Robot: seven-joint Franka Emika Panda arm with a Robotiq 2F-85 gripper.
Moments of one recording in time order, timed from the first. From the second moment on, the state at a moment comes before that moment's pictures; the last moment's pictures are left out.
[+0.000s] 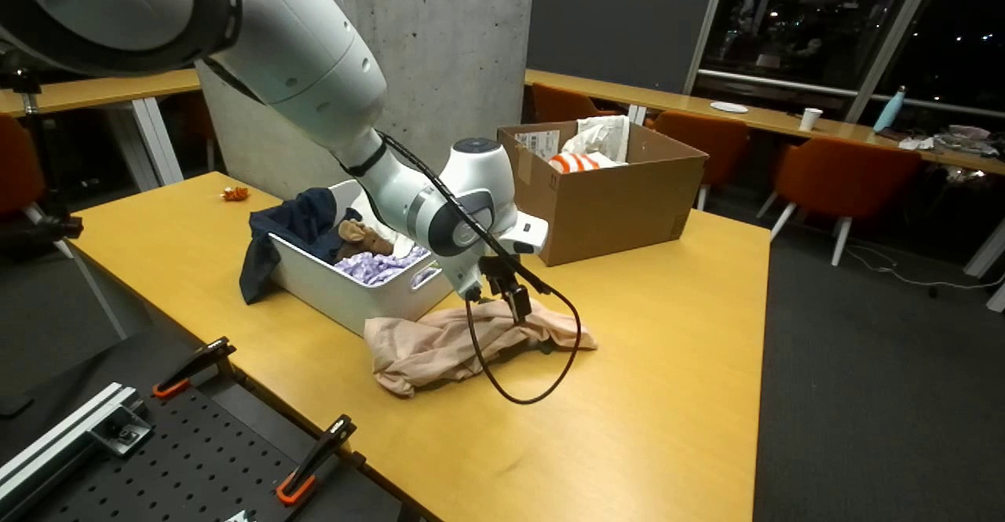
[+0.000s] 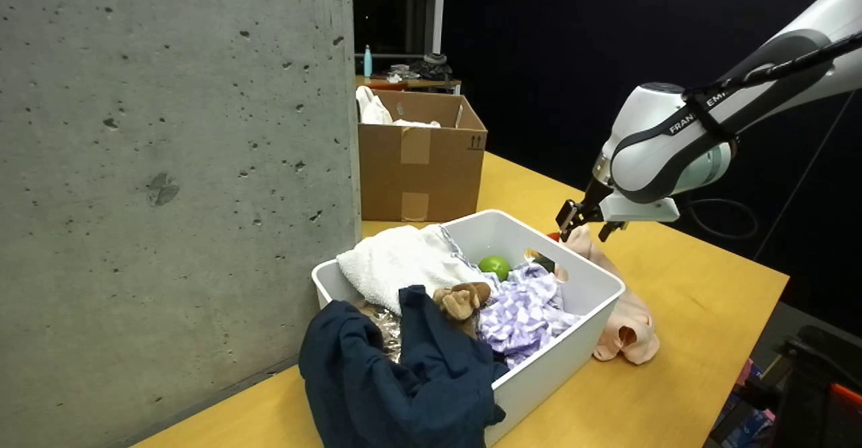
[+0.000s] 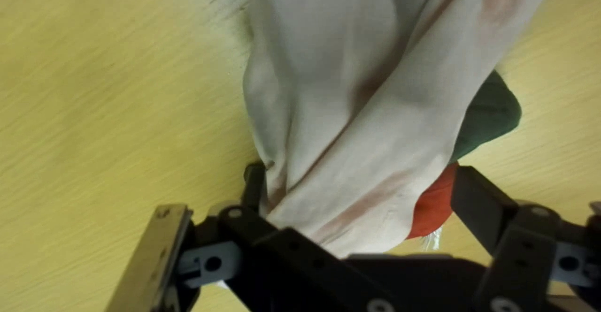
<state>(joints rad) -0.08 0.90 -0.15 -1.64 0.06 2.77 0.32</state>
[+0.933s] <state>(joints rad) -0.08 0.96 -0.17 -1.55 0.07 2.77 0.30</state>
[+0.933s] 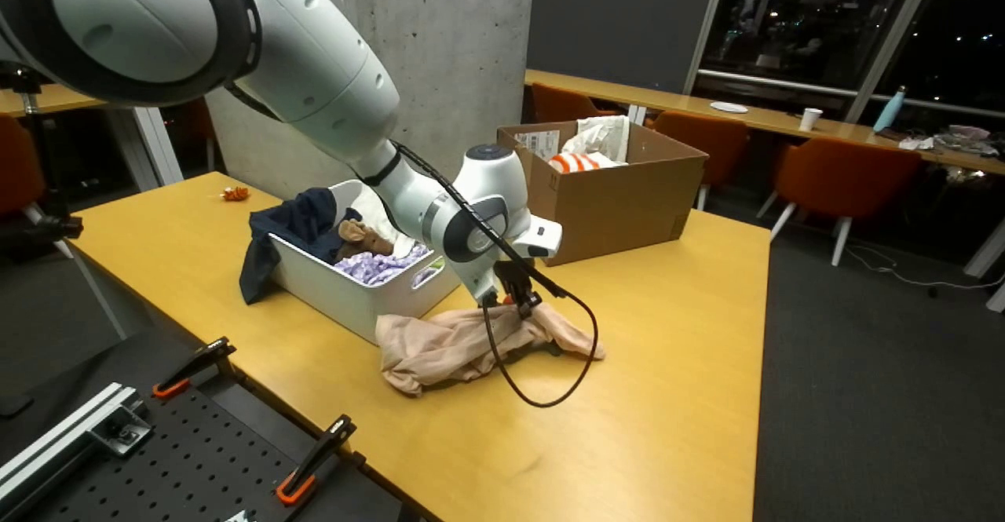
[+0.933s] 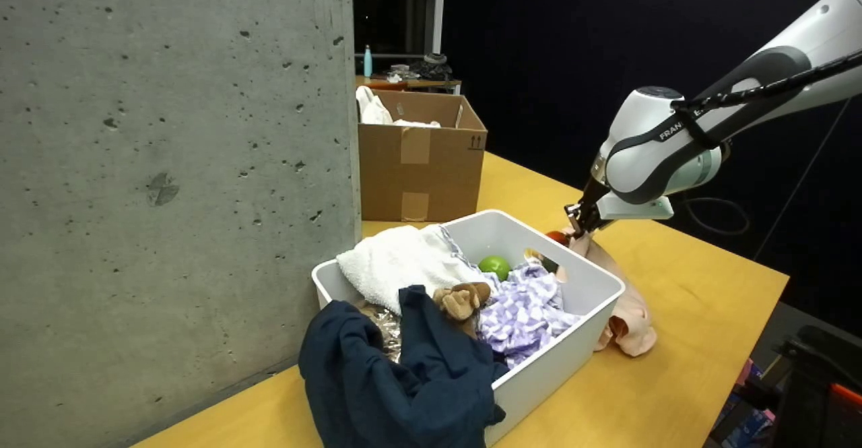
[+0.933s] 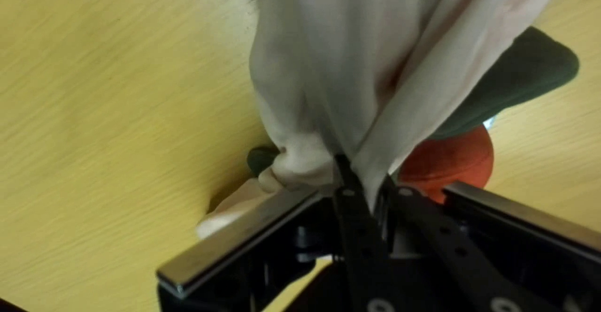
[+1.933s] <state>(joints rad) -0.02 0.88 -0.21 -1.45 0.03 2.67 0.30</state>
